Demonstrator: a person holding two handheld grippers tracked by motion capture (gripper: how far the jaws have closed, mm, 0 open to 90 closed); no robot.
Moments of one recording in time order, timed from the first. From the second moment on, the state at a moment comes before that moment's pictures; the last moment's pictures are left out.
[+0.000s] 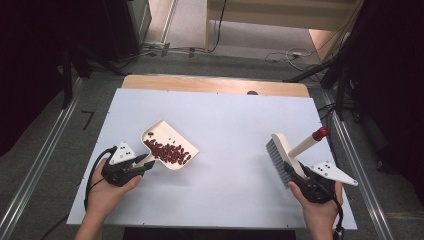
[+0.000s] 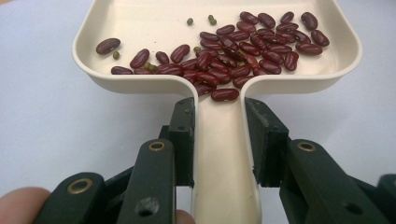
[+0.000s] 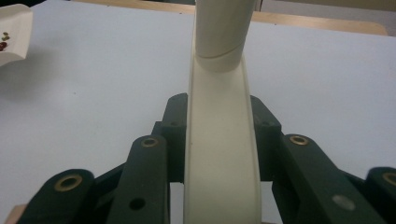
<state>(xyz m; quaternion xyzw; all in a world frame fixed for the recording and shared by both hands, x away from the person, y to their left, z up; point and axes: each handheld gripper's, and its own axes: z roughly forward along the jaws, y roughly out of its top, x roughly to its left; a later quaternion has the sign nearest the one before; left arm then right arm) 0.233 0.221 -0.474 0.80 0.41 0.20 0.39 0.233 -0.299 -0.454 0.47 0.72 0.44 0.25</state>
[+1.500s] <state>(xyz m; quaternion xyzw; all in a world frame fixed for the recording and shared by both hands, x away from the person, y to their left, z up) 0.235 0.254 -0.497 0.77 0.47 0.22 0.38 0.242 -0.309 -0.470 0.49 0.72 0.41 0.25</state>
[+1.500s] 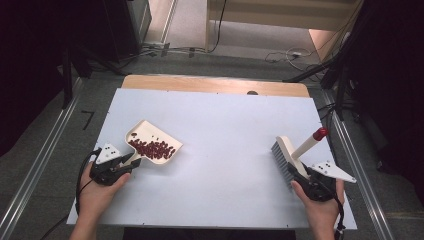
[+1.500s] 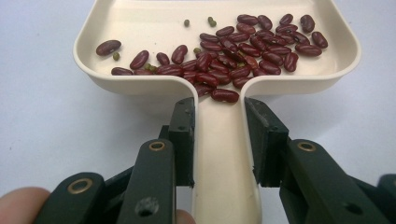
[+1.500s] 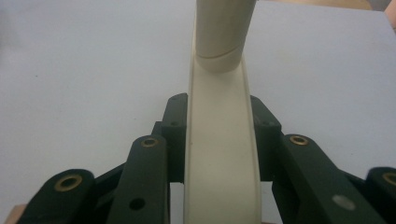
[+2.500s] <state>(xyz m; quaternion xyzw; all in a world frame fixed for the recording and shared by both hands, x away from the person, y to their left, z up) 0.238 0.246 -0.516 0.76 0.48 0.23 0.36 0.252 -0.302 -0.484 0.49 0.72 0.46 0.15</state>
